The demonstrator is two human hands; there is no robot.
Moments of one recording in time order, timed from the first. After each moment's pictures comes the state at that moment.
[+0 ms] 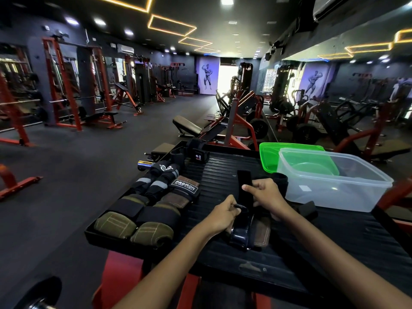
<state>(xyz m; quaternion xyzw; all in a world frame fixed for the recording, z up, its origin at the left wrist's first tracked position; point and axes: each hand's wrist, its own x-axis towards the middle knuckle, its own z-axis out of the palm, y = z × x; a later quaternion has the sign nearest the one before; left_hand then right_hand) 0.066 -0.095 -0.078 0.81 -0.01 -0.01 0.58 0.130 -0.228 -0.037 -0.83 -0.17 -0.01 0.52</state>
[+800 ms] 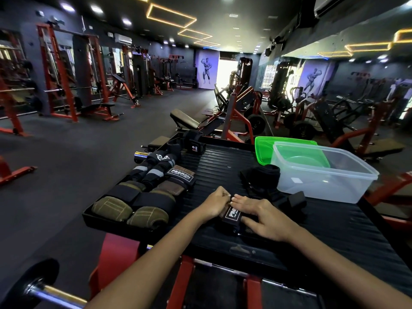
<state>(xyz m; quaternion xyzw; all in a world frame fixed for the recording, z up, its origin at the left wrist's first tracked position) 0.066 -0.099 -0.075 0.82 0.06 -0.01 0.57 0.071 -0.272 -0.057 -0.85 -0.49 -0.03 0.20</state>
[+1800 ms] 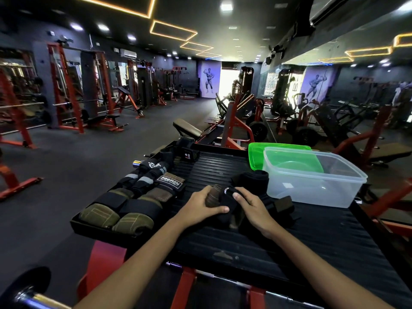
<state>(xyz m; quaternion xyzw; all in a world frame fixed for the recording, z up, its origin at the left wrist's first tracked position) 0.048 -0.092 -0.066 0.86 -0.07 0.12 0.49 0.096 -0.269 -0.065 -0.77 -0.31 0.00 0.55</state>
